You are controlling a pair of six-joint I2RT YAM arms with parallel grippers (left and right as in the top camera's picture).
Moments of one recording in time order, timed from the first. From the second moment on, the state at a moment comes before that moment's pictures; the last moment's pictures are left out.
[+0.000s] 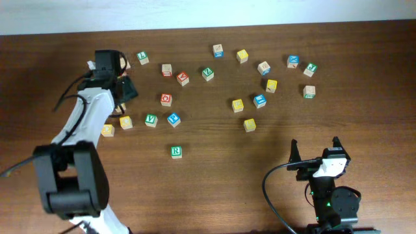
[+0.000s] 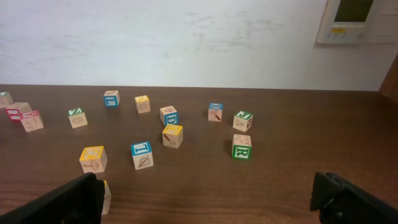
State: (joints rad) left arm 0.02 1.91 1.39 -0.59 -0.23 -0.38; right arm 0.00 0.01 0.01 -0.08 0.00 0.00
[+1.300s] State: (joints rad) left arm 0.12 2.04 1.38 -0.53 -0.02 -0.25; right arm 0.00 0.01 0.01 -0.08 0.00 0.00
